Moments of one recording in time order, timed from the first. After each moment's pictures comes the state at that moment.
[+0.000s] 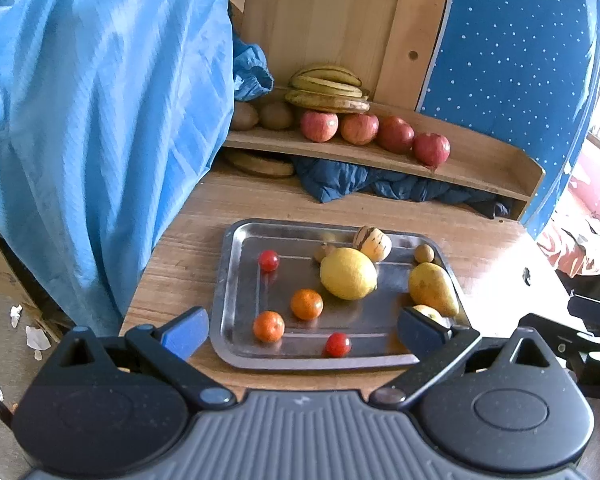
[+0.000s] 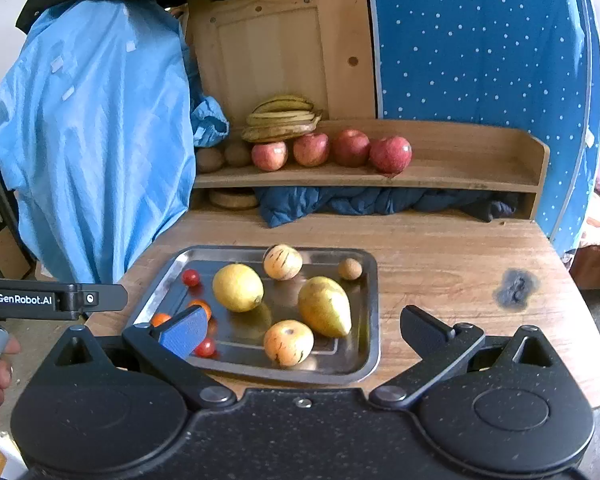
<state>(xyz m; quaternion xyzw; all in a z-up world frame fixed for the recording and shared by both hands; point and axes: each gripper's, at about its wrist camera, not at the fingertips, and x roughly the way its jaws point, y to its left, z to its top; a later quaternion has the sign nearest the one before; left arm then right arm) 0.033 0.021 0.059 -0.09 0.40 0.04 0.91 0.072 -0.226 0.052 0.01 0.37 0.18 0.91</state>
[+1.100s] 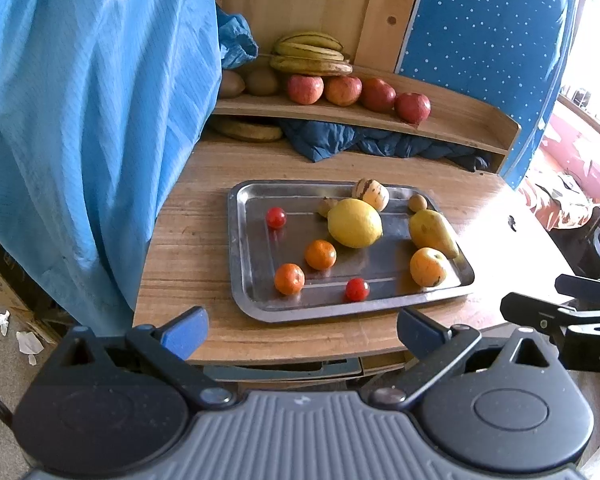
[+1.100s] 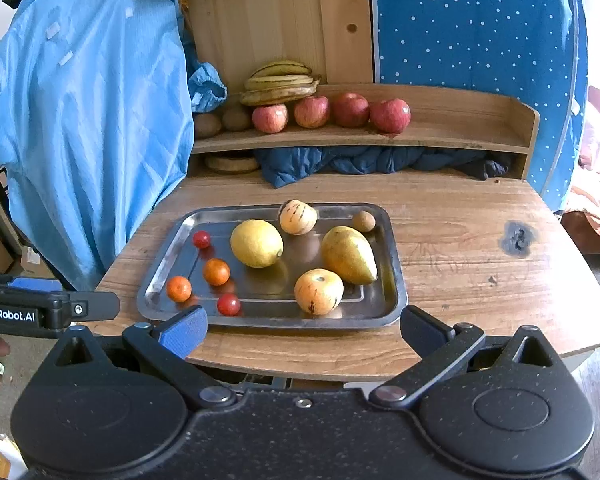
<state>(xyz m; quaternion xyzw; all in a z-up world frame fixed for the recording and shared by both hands) 0.008 0.054 0.047 -0.07 0.44 -0.02 0.89 0.036 -0.182 0.045 0.01 0.41 0.14 0.90</state>
